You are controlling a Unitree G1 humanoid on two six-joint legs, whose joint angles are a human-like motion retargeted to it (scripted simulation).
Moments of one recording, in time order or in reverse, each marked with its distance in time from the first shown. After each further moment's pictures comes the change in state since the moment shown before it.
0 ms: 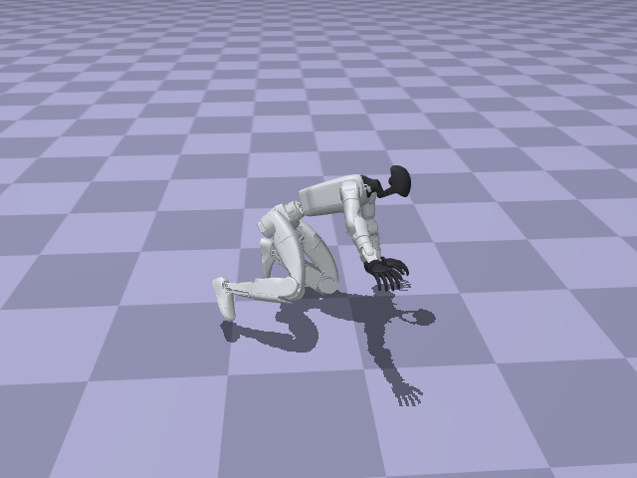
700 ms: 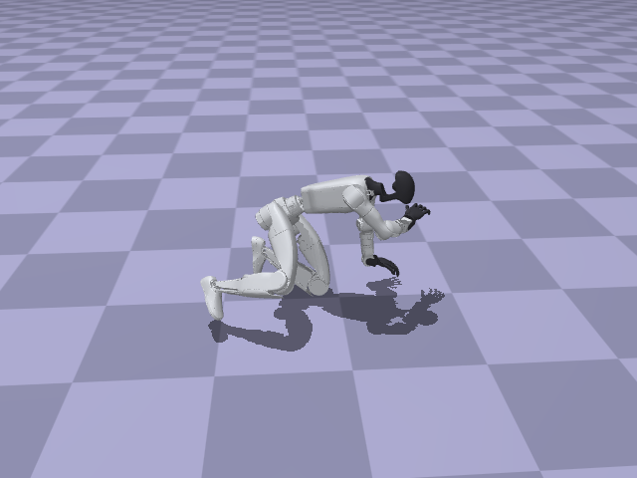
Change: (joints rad) left arm -0.008 -0.159 0.039 -0.057 0.028 -0.039 -0.010; right arm -0.681 0.797 0.548 -0.886 -0.924 -0.042 0.213; waist 0.202 0.033 -0.005; left_leg 0.077 -0.003 0.121 -0.116 -0.030 -0.025; right_leg 0.007 0.000 0.013 -0.171 0.040 0.000
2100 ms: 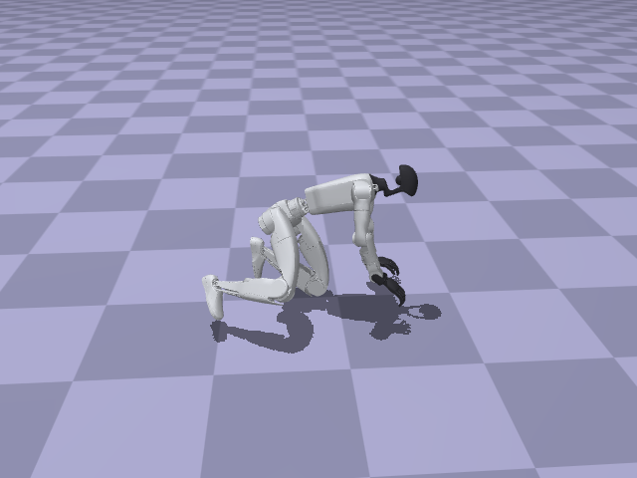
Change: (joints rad) left arm 0.004 0.077 -0.068 0.055 0.084 0.088 0.005; right arm 0.801 -0.137 -0.222 0.520 0.282 0.154 -0.180; waist -0.110 -0.191 -0.094; left_leg 0.042 -0.077 -0.040 -0.049 -0.043 -0.030; right_leg 0.033 -0.040 0.009 0.051 -0.038 -0.031
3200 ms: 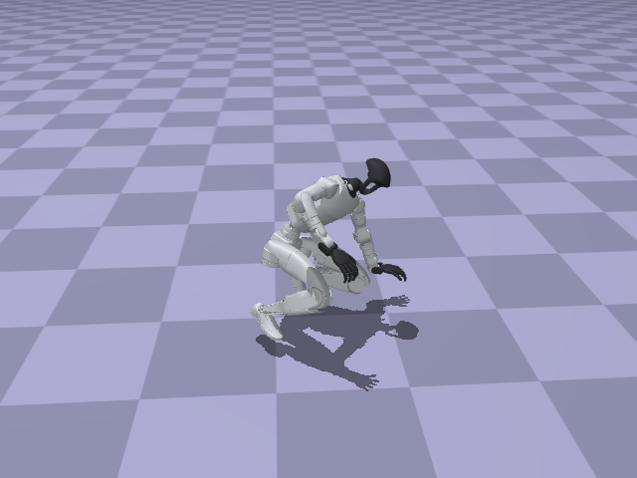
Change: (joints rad) left arm 0.410 0.291 0.234 -0.055 -0.099 -0.009 -0.112; right arm 0.784 -0.762 -0.371 -0.841 0.379 -0.223 0.313; waist -0.327 -0.162 0.253; left_leg -0.119 -0.062 -0.195 0.319 -0.008 -0.054; right_leg -0.131 0.069 -0.010 0.420 -0.147 0.035
